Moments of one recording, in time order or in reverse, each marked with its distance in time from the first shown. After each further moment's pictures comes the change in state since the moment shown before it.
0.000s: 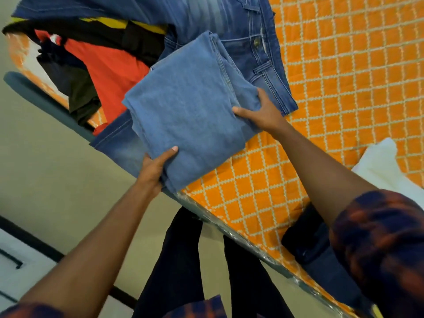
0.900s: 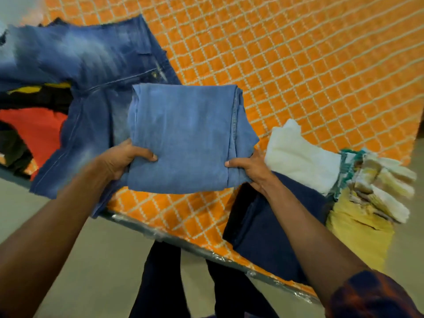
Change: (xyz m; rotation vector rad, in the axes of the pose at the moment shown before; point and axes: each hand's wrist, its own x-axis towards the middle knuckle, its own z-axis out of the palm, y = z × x) left_hand -0.127 0.063 0.194 0.646 -0.503 0.035; right_hand -0.192 0.142 -0.127 0.742 0.153 0.057
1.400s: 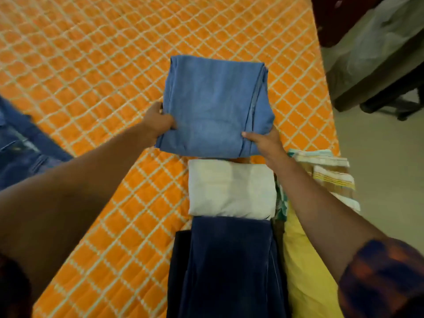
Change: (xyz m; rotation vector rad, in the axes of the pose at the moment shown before) left_hand 0.265 0.132 0.297 0.366 0.038 0.321; right_hand 0.090 -0.028 -0.292 0.107 0.711 -0.155
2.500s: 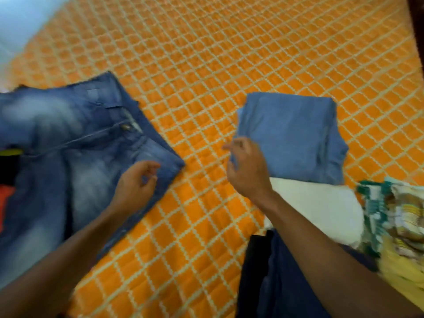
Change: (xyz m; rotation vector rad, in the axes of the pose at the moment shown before) left_hand -0.139 -0.215 -0.215 0.393 0.347 0.332; right_hand -0.138 0.039 0.223 -0.797 -0.272 -0.956
